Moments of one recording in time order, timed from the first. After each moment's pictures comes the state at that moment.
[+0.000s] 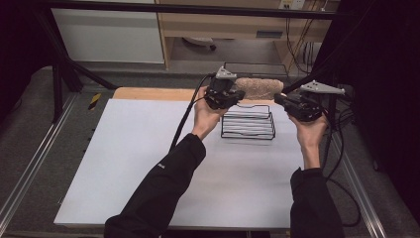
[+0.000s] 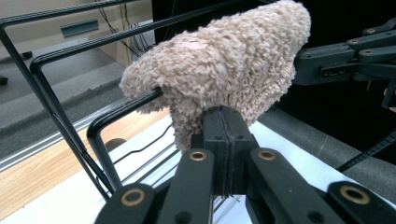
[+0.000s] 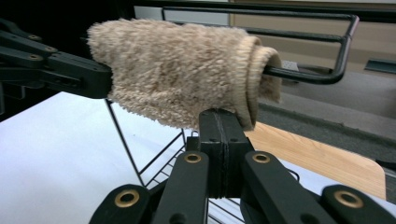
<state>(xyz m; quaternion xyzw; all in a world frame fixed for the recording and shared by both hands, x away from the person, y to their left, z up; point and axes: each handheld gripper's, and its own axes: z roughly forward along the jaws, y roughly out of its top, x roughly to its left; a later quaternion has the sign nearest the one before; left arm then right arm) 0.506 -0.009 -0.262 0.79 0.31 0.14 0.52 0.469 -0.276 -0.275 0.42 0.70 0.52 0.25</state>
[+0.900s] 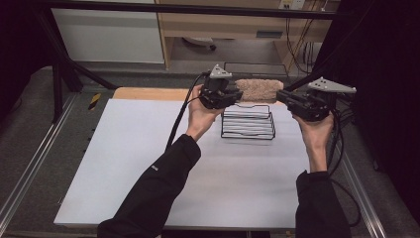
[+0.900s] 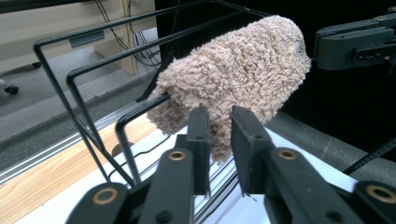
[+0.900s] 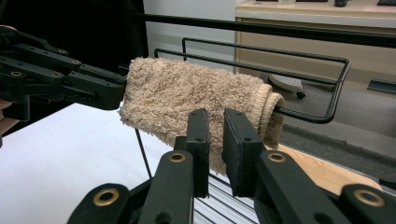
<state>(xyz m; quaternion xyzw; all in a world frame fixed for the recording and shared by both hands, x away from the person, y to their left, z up) 0.491 0.008 -0.247 0.78 0.30 0.16 0.52 0.447 -0.276 -0.249 0.39 0.70 0.54 0.26</state>
